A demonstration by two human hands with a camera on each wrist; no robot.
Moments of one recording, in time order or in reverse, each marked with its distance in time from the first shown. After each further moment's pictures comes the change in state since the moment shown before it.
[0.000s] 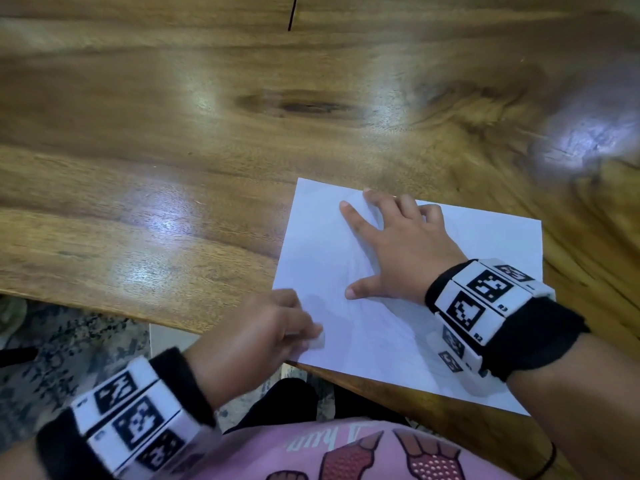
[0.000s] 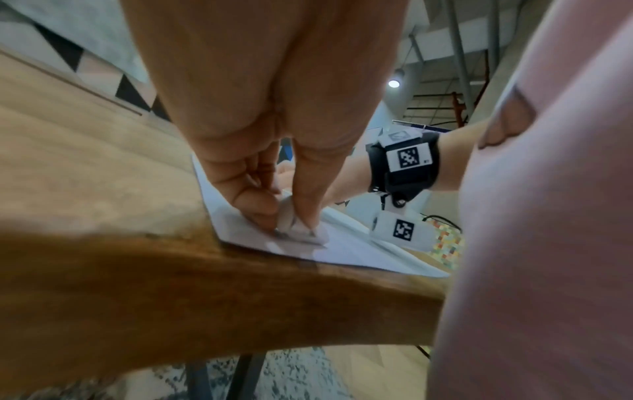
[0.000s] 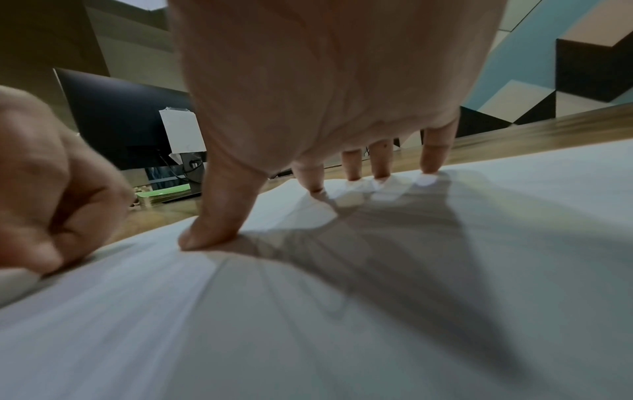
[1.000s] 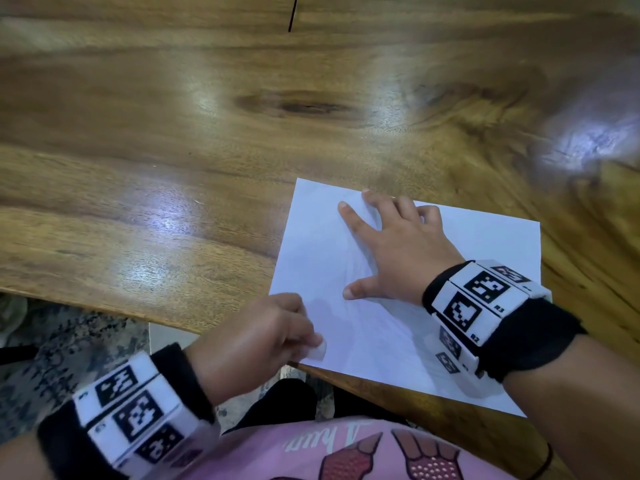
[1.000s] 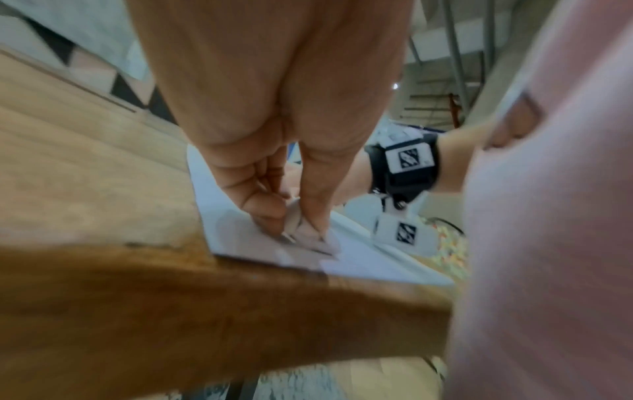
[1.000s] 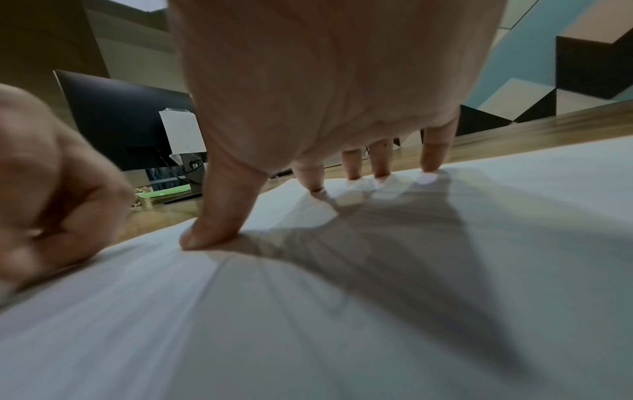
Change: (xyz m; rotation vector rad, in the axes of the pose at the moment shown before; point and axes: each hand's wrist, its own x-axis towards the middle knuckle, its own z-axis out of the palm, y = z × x) left_hand 0.003 0.000 0.002 -0.022 -0.046 0.049; right_hand 0.000 0.000 0.001 0.016 0.006 -0.007
